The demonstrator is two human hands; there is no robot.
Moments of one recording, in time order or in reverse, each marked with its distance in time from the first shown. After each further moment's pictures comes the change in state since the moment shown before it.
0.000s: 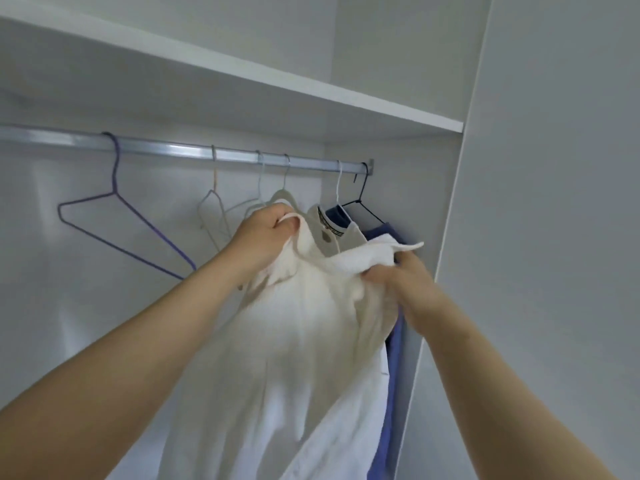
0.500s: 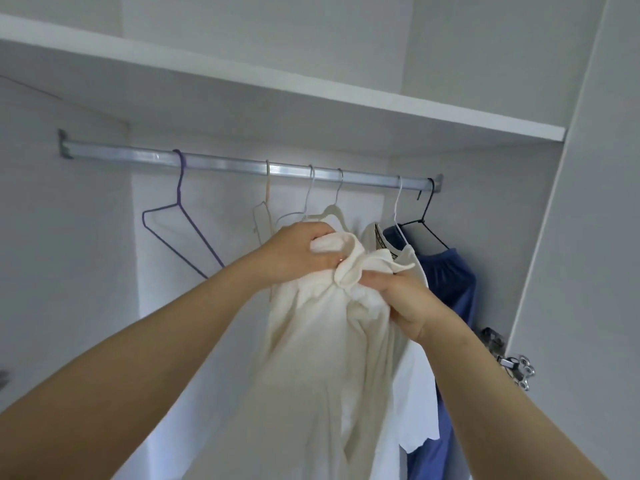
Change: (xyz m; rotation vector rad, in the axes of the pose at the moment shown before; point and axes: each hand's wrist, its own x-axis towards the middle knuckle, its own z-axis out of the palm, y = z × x) left_hand 0.018 0.005 -0.004 0.214 -0.179 -0.027; right_hand 0.074 0.010 0.036 0.201 -0.402 0.080
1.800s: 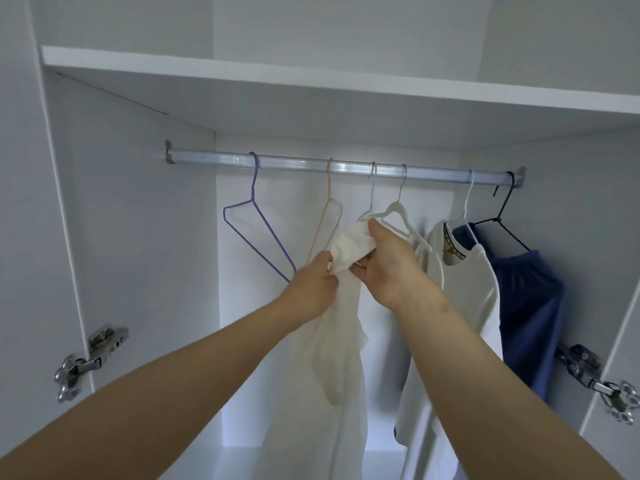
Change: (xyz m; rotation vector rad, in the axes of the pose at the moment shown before) left_hand -0.057 -0.032 0.014 0.025 0.233 -0.390; right_hand 0.032 -0.012 0.090 0.438 -0.031 0.094
